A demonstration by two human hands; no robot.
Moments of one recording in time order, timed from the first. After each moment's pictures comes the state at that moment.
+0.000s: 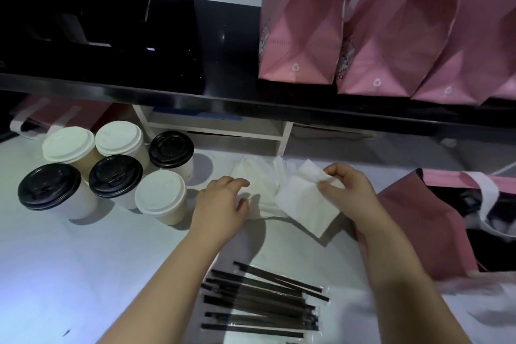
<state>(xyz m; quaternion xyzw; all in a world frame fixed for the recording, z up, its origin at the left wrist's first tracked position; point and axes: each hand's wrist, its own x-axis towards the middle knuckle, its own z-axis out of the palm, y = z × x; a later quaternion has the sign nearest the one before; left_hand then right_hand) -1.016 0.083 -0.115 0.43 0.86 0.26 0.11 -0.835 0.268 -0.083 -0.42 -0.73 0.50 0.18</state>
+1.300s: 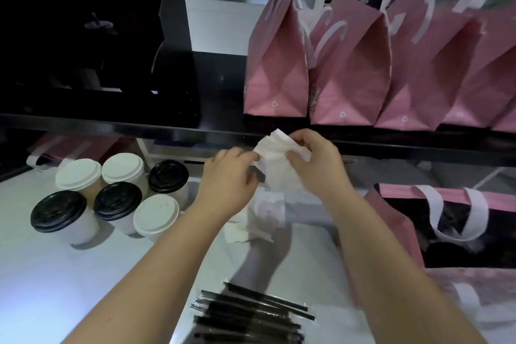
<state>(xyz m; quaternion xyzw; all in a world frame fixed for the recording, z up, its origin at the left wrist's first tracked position) -1.008 0.129 -0.015 0.49 0.84 0.24 -0.03 -0.877 0.256 0.014 -0.31 -0.83 0.35 0.30</state>
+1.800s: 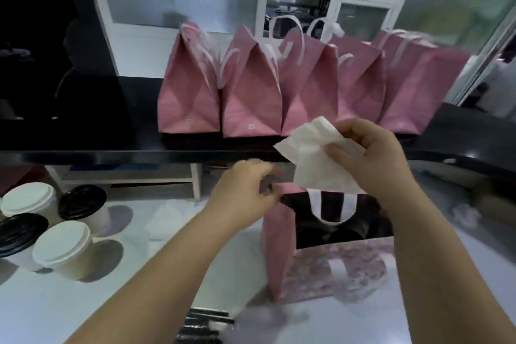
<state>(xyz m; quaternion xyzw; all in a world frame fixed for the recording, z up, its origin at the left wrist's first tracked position) -0.845 0.203 0.043 0.60 0.71 0.36 0.07 -0.660 0.311 0.112 -0.34 -0.81 0.29 0.39</state>
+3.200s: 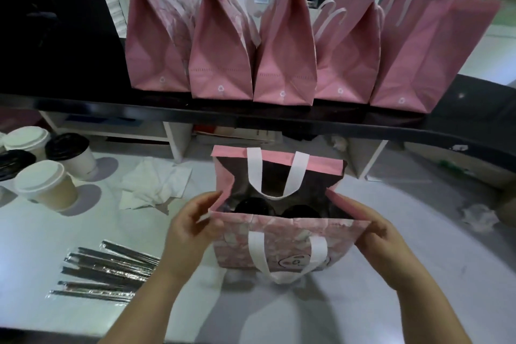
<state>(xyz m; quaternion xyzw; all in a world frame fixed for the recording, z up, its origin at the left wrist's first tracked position) -0.730 0.172 -0.083 0.34 0.61 0.69 0.20 -0.474 0.403 -0.080 -0.18 -0.69 0.67 0.22</state>
